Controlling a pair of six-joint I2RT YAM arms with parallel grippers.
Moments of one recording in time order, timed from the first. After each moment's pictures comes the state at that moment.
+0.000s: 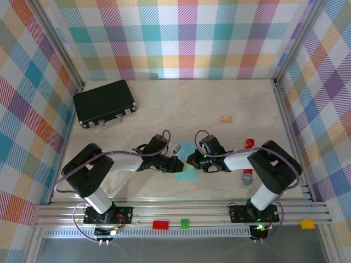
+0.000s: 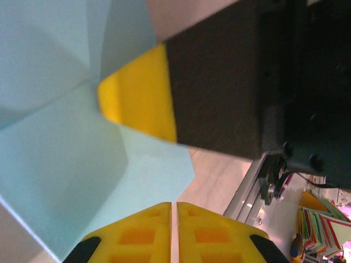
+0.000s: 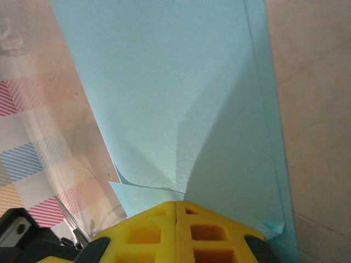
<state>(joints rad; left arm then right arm) -0.72 1.65 0.67 0.12 0.68 -0.68 0.65 1.63 0.54 0.25 -0.45 1.11</state>
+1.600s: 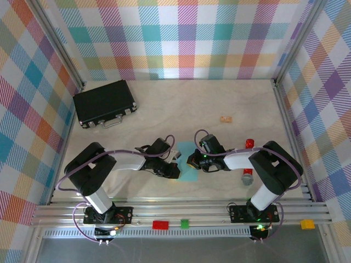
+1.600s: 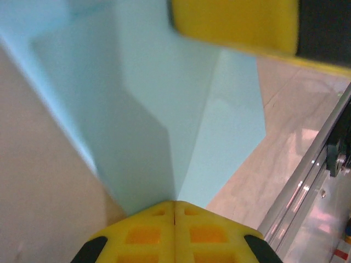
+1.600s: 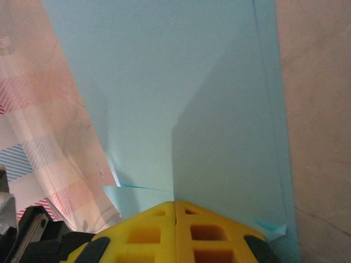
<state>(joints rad) -0.76 1.65 0.68 -0.13 0.60 -0.49 0.65 1.63 0.57 0.17 -0.44 1.09</state>
